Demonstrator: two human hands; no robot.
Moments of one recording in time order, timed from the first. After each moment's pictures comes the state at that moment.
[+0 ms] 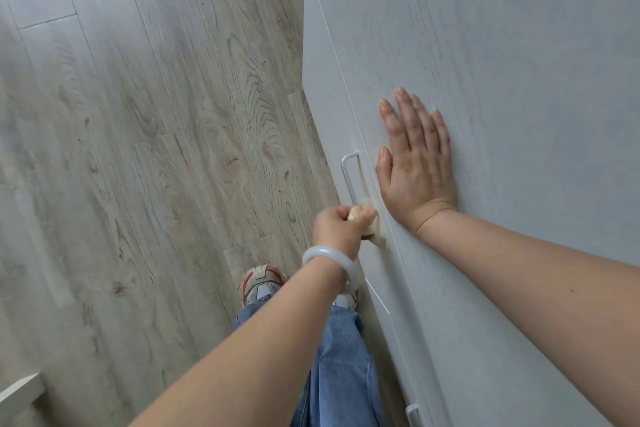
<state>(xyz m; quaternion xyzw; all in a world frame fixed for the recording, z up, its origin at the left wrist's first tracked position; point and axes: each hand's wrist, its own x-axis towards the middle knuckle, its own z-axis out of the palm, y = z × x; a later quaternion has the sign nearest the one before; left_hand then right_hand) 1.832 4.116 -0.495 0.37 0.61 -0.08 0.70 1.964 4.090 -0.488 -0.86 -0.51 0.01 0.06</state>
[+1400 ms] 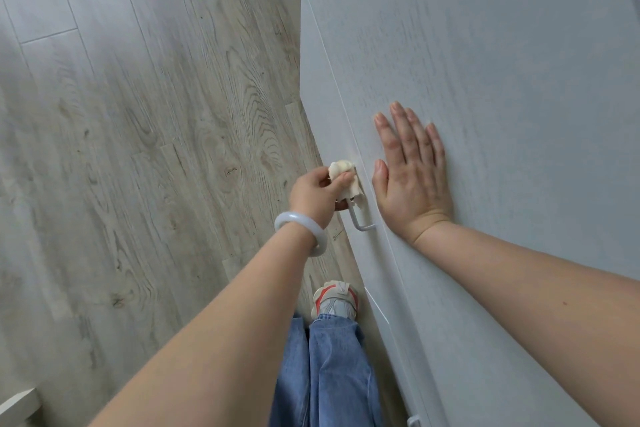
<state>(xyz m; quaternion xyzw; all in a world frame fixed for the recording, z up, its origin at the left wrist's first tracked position) 1.845 4.175 -0.509 0.42 0.54 0.03 0.73 1.965 4.091 -0.487 -0.86 -0.51 0.02 0.06</state>
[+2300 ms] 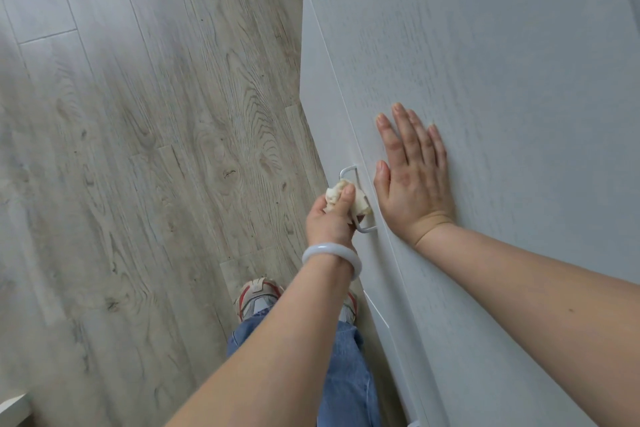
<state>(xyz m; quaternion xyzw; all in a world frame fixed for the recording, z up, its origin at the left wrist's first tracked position) 1.854 4.130 -0.509 0.09 0.61 0.17 0.77 1.965 4.090 -0.489 -0.86 -0.51 0.01 0.06</state>
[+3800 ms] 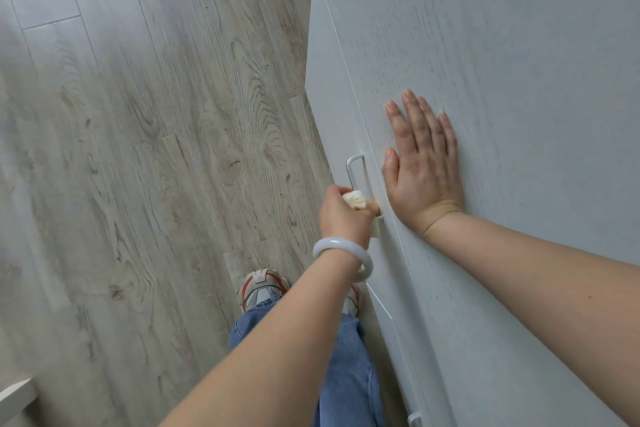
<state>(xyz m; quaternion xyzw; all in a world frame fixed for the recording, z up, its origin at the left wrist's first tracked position) 1.851 4.122 -0.496 0.47 0.64 -0.01 0.61 1.965 4.090 -0.490 -0.86 -0.51 0.00 0.06</state>
